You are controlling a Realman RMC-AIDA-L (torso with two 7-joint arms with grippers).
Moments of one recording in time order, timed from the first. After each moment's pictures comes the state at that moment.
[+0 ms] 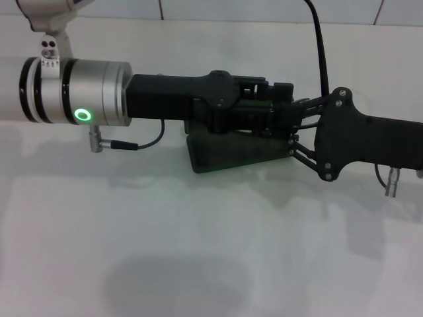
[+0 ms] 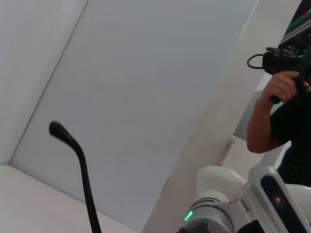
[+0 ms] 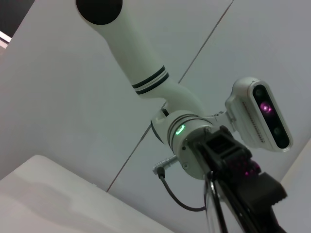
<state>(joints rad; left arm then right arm) -0.69 -2.00 1.17 0.51 1.43 1.69 -1.61 0.44 2.03 -1.41 -0.78 -1.25 -1.44 0.54</state>
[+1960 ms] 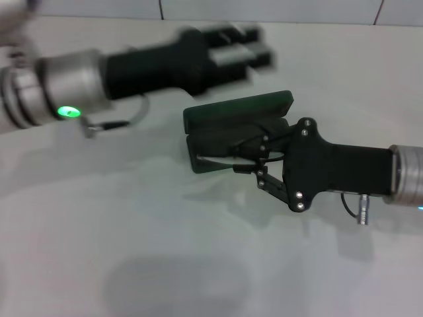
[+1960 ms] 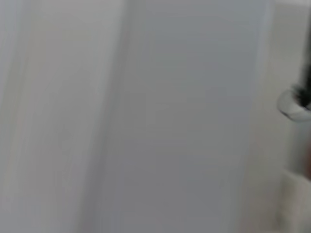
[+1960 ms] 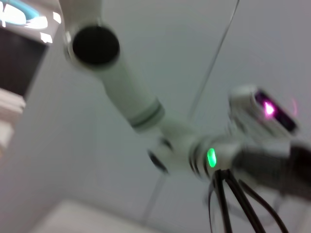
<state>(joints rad) -0.62 -2.06 0.87 0.51 1.48 1.66 -1.35 0.59 2.02 -1.64 -0.45 -0.99 -1.50 0.49</state>
